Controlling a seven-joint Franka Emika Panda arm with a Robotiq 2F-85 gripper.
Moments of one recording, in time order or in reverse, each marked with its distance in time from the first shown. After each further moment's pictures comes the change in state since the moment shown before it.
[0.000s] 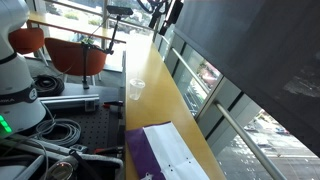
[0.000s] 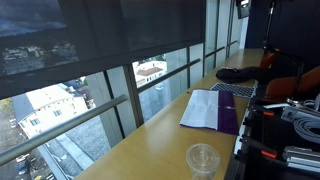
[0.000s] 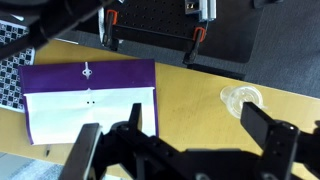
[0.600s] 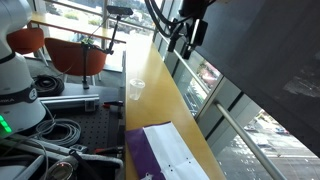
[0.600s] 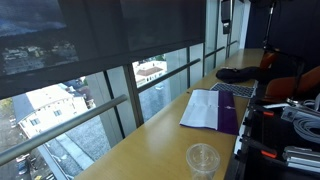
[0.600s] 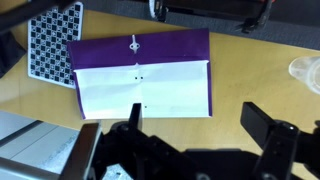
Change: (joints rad) arm -0.074 0.074 -0.076 -0.051 -0.183 0.262 -0.043
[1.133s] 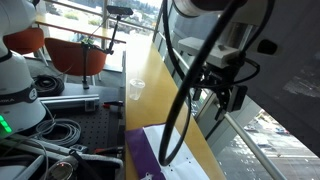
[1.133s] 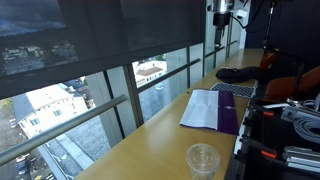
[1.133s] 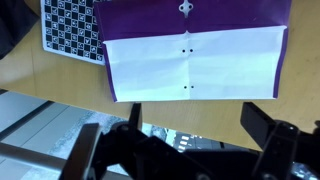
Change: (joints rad) arm -0.135 0.225 -0.171 -0.003 0.040 0.407 -0.285
